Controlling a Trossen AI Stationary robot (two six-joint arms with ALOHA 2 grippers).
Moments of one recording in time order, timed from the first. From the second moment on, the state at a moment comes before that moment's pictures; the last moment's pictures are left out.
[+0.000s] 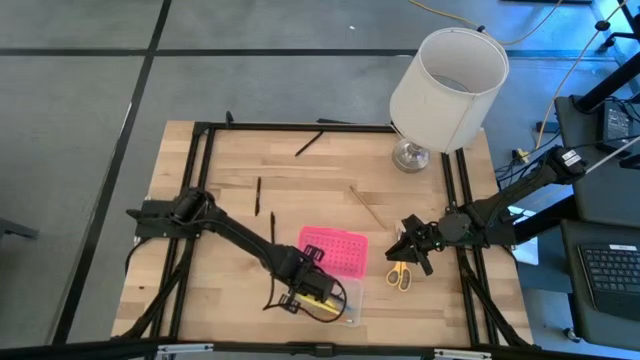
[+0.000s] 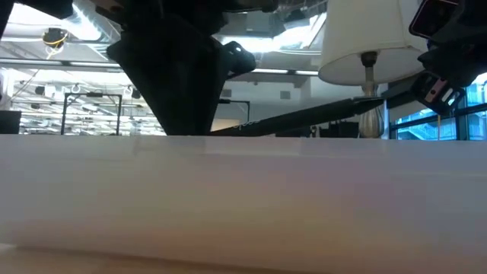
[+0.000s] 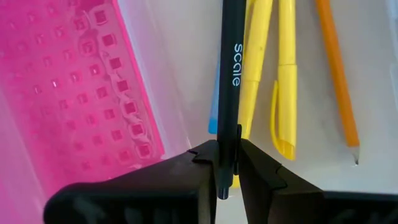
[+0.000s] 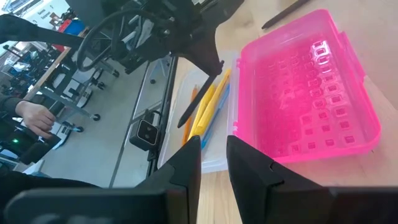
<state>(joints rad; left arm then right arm) -0.44 2.08 1.63 -0.86 -0.08 -0.03 0.50 0.88 0.26 0.31 0.13 0.77</state>
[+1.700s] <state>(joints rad) -0.43 2.10 1.82 -1.23 -0.04 -0.22 0.50 0.88 0.26 0.29 0.13 0.78</state>
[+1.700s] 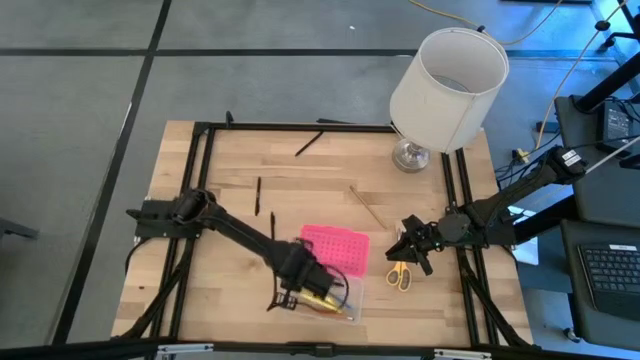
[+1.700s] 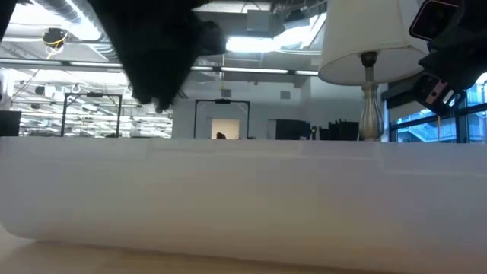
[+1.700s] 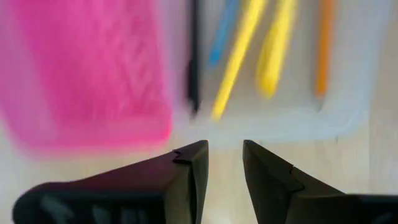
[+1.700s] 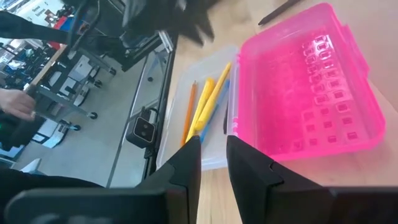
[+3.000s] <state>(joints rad) -0.32 2.02 1.72 -1.44 -0.40 -1.14 0.50 0.88 0.26 0.26 0.16 0.78</state>
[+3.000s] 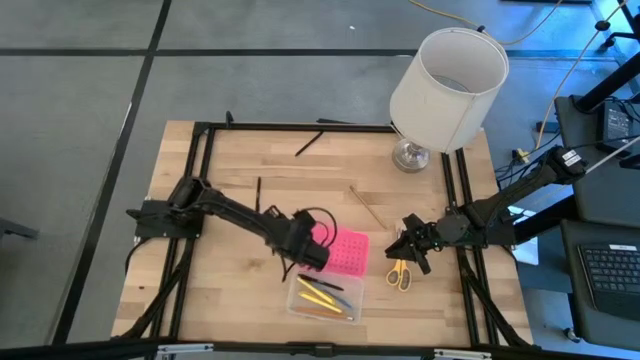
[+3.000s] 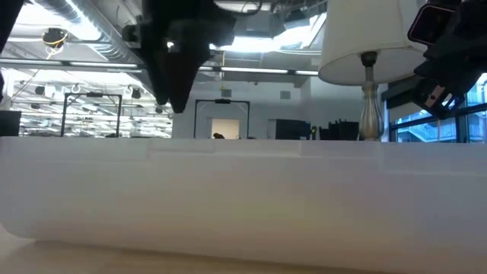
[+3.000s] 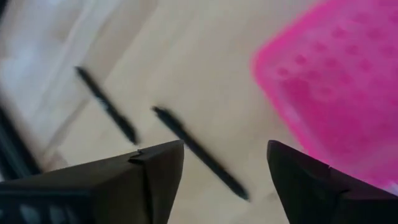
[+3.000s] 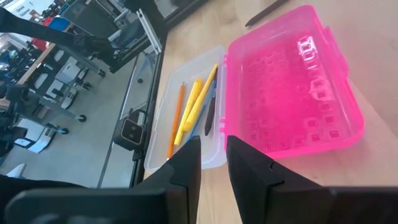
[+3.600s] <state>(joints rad) -0.22 1.89 1.53 -1.54 -0.48 -1.31 0.50 0.88 0.26 0.26 0.17 0.78</state>
